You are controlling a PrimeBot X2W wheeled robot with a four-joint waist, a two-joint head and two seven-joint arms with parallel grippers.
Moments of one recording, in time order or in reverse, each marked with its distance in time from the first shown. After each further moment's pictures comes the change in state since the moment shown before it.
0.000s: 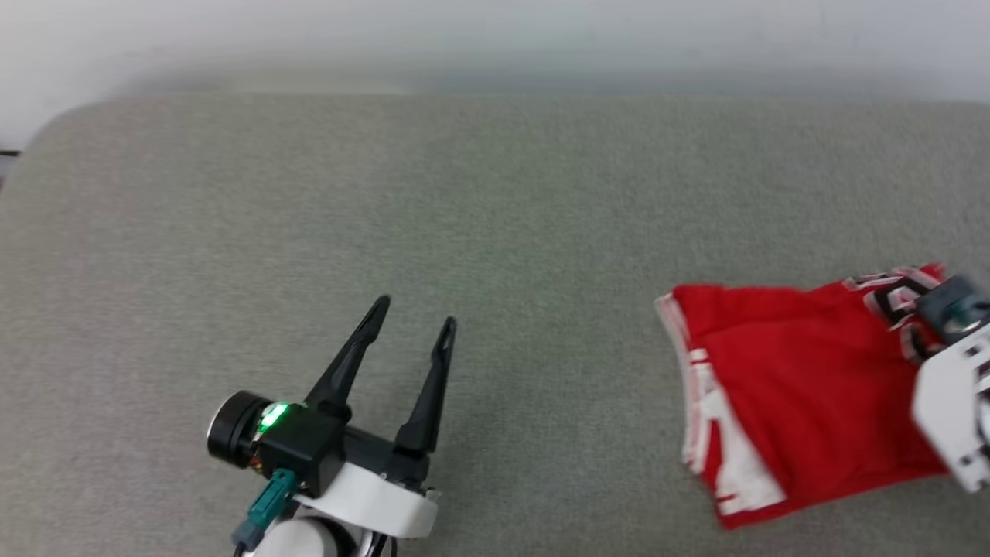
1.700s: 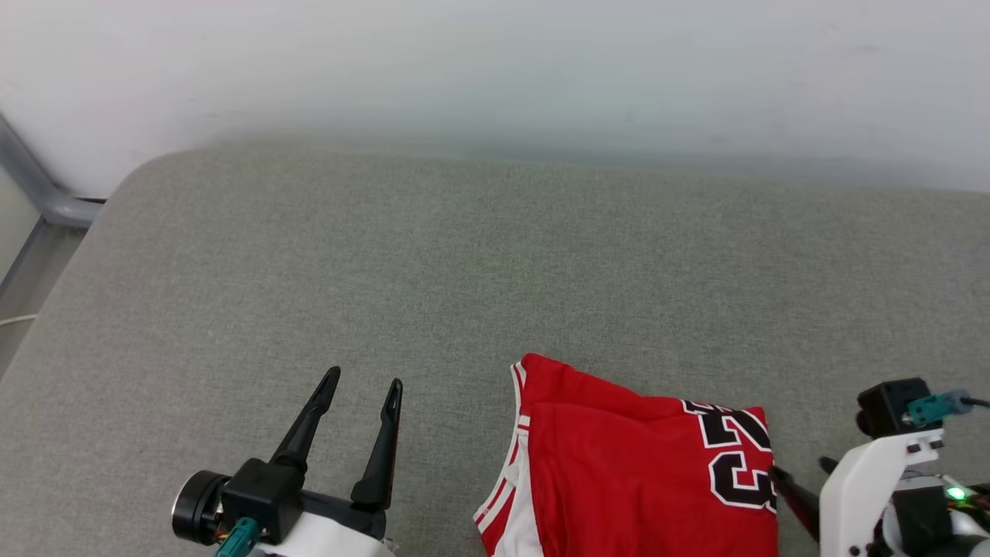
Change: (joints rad) left arm 0.130 -0.007 0.097 0.040 -0.010 0.000 0.000; right arm 0.291 0.483 -0.293 -0.150 0.150 0.000 0.045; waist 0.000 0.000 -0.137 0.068
